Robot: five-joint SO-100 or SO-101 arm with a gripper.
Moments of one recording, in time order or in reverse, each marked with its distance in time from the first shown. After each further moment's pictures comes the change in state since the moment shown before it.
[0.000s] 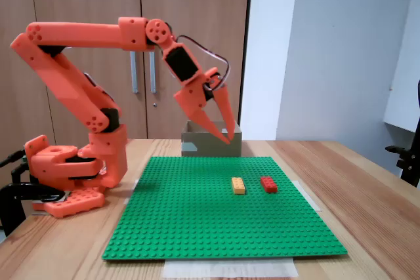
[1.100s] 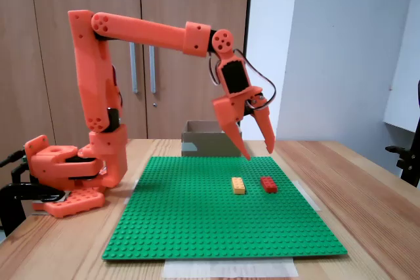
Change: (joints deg) arm -1.0 -34.4 -27.9 8.0 0.3
